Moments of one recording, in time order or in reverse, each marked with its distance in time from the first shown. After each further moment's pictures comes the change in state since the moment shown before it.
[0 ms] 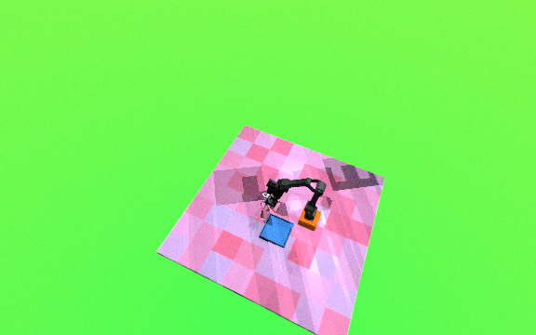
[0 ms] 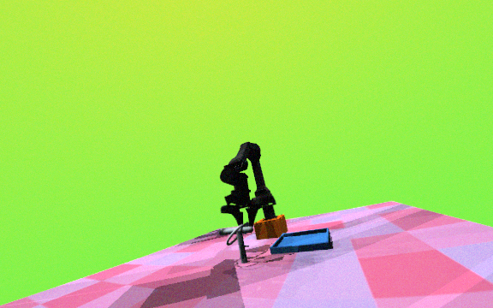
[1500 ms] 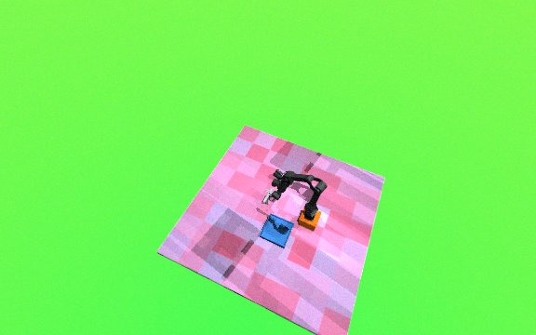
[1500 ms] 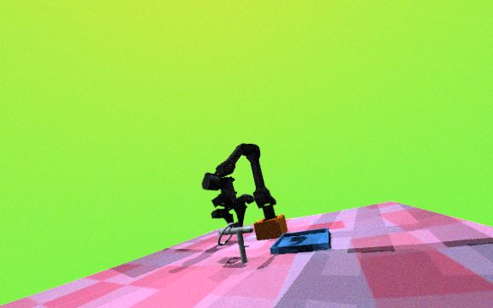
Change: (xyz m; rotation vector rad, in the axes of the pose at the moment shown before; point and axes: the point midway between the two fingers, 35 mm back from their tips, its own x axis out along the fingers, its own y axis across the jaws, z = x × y) arm -0.007 -0.047 0.001 0.041 -0.002 0.185
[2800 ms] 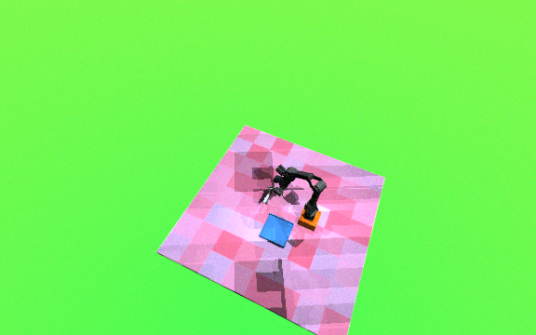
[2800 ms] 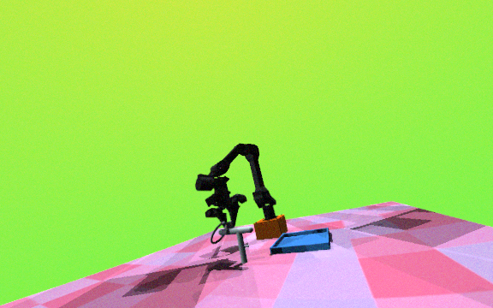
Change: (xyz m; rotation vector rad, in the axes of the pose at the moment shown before) arm -0.014 -0.029 0.005 -0.002 -0.003 -0.003
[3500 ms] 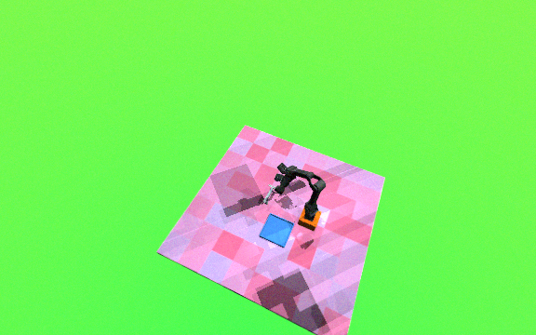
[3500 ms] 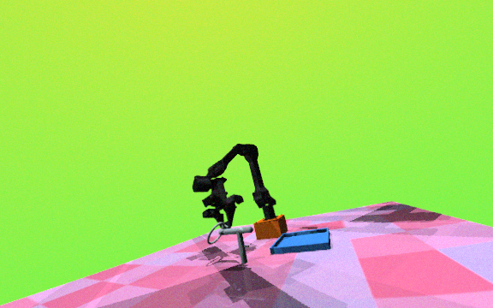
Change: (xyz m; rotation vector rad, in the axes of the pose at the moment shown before) arm -0.004 -0.015 0.001 0.000 0.000 -0.002
